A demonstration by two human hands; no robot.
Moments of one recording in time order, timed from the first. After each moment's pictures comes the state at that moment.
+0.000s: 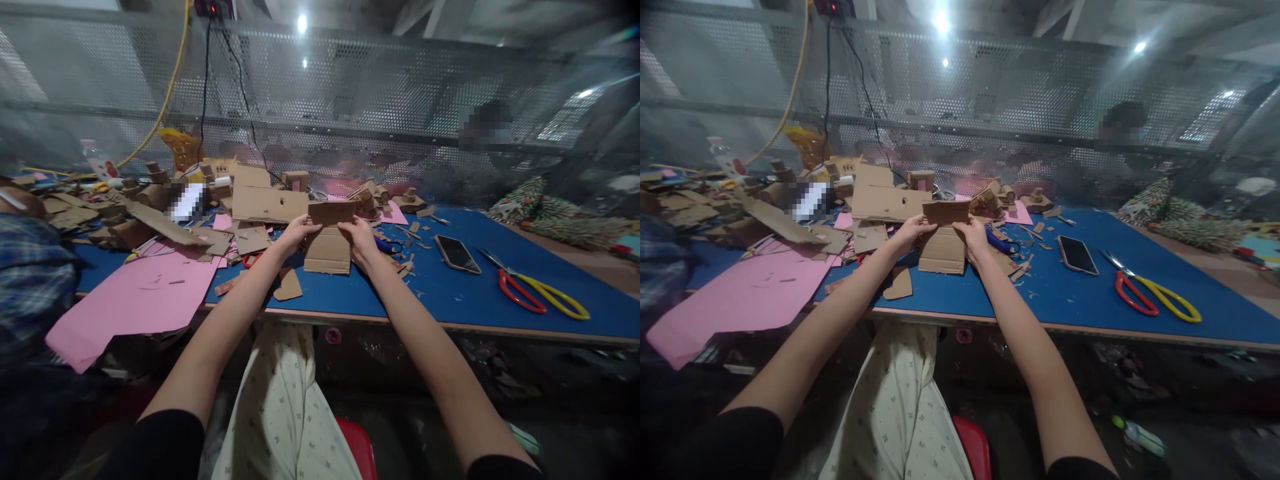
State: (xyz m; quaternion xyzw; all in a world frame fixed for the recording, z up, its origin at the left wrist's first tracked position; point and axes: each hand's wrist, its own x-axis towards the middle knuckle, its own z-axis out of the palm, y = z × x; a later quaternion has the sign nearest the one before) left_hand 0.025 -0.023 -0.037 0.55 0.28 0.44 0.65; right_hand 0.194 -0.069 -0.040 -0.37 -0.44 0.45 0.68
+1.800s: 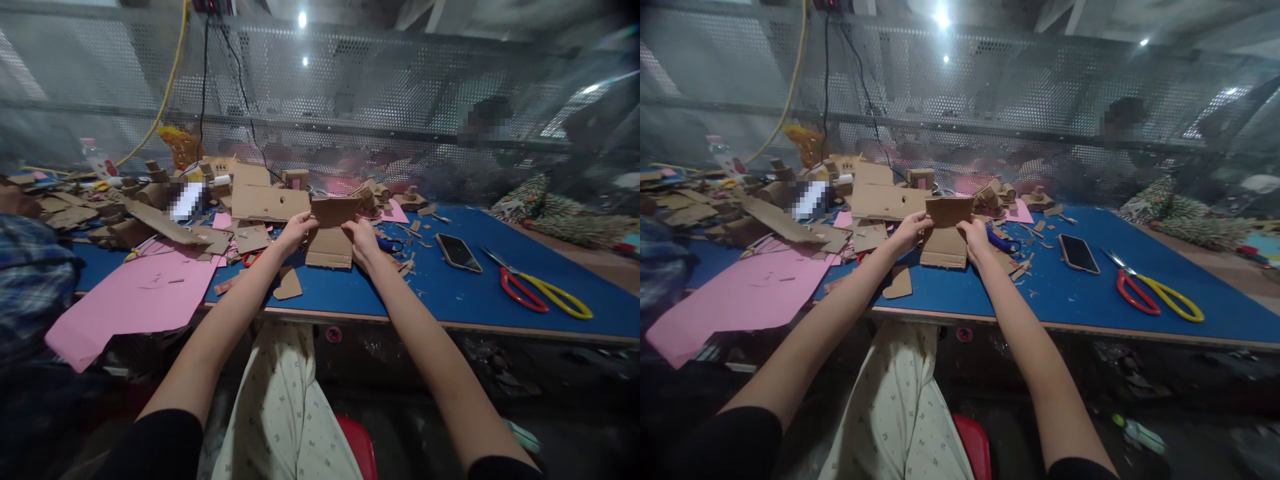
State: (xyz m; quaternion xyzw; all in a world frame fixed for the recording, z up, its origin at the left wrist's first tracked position) left_hand 0.026 -0.029 -0.032 0.57 0.24 0.45 0.64; right_hand 0.194 -0.070 -0.038 -0.38 -0.43 0.44 0.69
